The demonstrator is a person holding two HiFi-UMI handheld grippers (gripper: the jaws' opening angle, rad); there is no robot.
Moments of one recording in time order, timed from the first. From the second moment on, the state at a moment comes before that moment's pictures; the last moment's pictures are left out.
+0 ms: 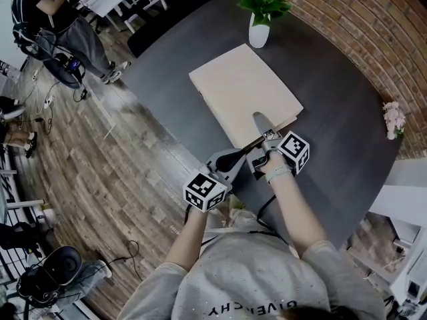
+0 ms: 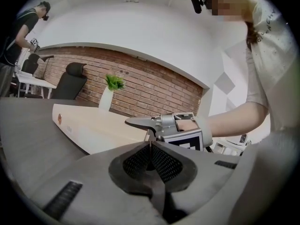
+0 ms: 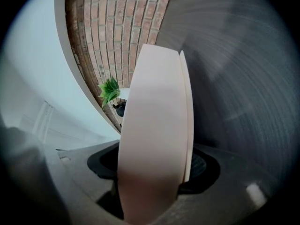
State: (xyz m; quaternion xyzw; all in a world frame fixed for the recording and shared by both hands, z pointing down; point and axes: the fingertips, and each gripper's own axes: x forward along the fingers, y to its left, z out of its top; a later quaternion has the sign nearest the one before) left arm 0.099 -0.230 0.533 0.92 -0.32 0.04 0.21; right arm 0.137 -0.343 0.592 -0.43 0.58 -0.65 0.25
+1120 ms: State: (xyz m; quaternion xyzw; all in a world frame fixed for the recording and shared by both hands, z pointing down) left arm 0.110 -0.227 0.553 0.91 -0.34 0.05 0.23; right arm 0.091 -0.279 0.587 -0.31 0.64 -0.69 0.16
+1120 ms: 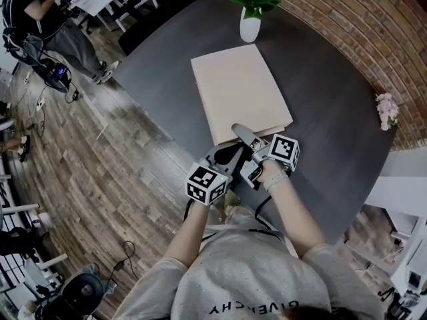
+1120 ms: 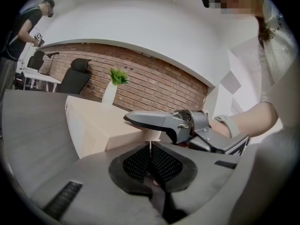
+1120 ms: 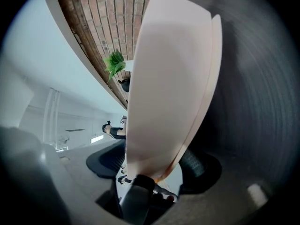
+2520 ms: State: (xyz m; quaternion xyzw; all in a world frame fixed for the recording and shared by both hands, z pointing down) left arm 0.091 -0.229 0.544 0.91 -0.34 0.04 0.23; right arm 0.144 -0.248 0.554 -0.38 0.76 -0.53 0.07
